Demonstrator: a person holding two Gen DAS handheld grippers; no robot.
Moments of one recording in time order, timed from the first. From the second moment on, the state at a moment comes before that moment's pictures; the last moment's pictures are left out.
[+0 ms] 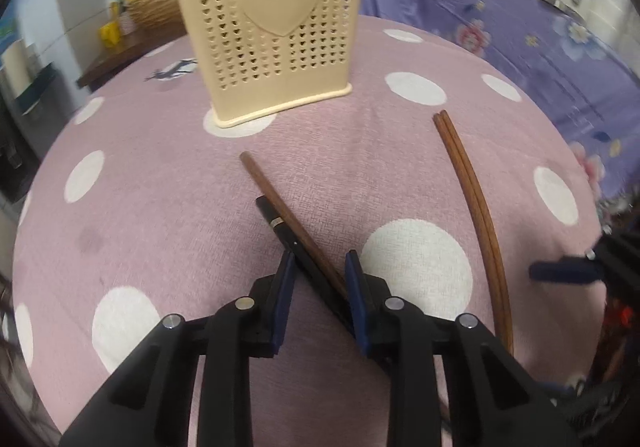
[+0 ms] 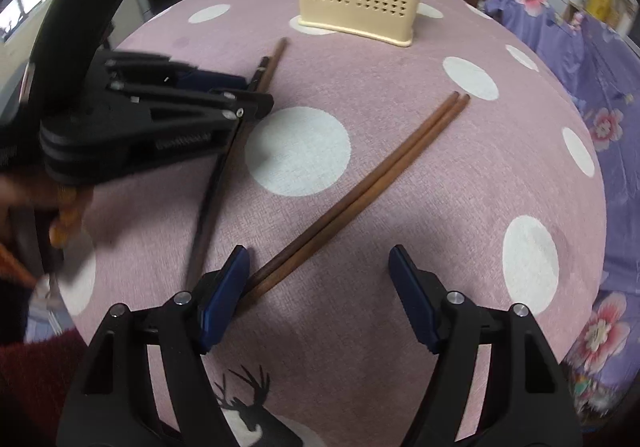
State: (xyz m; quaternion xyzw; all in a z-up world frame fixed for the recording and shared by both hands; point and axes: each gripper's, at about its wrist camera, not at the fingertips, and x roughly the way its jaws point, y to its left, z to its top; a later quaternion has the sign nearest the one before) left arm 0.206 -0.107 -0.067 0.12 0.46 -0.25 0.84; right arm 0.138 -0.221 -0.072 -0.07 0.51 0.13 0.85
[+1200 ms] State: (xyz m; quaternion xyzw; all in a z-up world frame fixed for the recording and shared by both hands) left arm 0.197 -0.072 -0.068 -0.01 0.45 -0.16 0.88; right arm 0.176 -0.295 -0.073 0.08 0.44 -0.04 0.89
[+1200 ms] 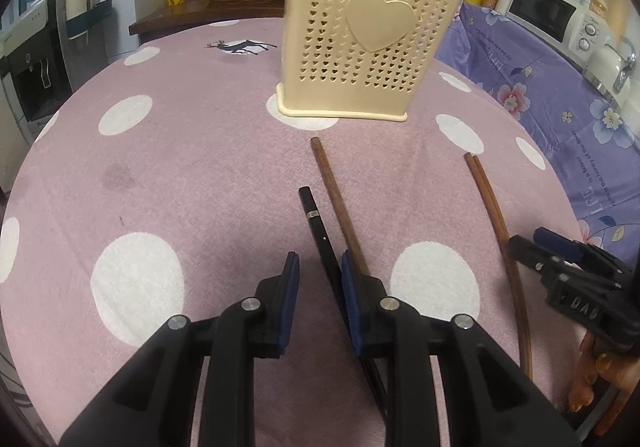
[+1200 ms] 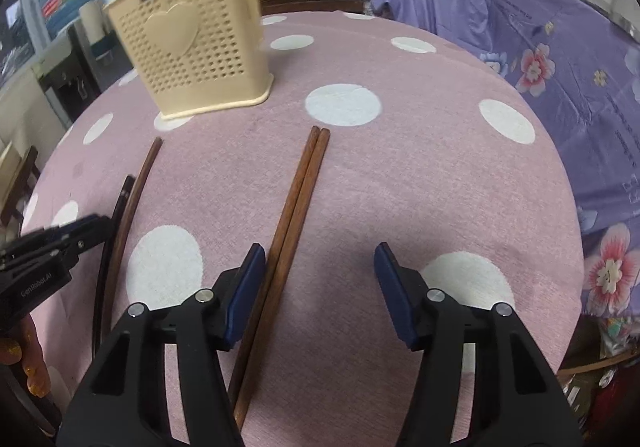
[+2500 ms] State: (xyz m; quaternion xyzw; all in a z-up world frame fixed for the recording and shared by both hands) left arm 0.214 -0.088 -0.069 0.02 0.44 -0.13 0.89; right arm 0.255 -0.301 -0.076 0.07 0.44 -0.09 0.89
